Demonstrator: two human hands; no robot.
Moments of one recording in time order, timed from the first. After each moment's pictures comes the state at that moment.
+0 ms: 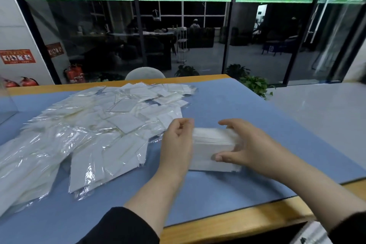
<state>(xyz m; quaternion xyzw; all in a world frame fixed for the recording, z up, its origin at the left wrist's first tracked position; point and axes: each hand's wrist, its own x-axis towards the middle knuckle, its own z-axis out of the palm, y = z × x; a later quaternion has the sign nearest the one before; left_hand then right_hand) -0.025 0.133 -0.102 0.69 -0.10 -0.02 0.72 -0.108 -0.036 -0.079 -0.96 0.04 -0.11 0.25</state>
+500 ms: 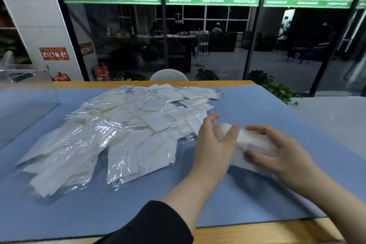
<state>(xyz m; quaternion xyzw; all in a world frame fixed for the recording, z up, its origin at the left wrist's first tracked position) -0.031 0.137 -0.095 0.71 -0.15 -0.03 0.68 -0.104 -0.018 -0.089 -0.90 0.03 -0.23 0.36</state>
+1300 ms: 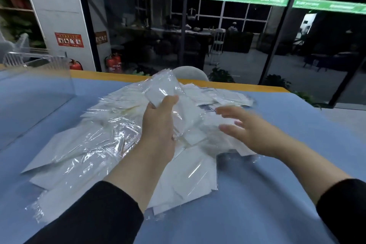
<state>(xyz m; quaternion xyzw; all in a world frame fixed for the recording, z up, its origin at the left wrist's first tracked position) 0.100 0.274 -0.062 0.48 0.04 -0.03 0.88 0.064 0.063 -0.062 -0.95 -0.07 -0.06 0.30</state>
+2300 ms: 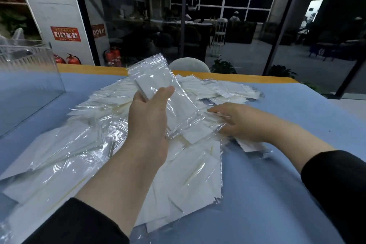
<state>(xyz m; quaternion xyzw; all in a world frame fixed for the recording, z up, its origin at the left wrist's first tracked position) 0.113 0.277 -0.068 0.50 0.02 0.03 0.86 0.132 0.049 -0.082 -0.99 -0.08 0.02 0.10</state>
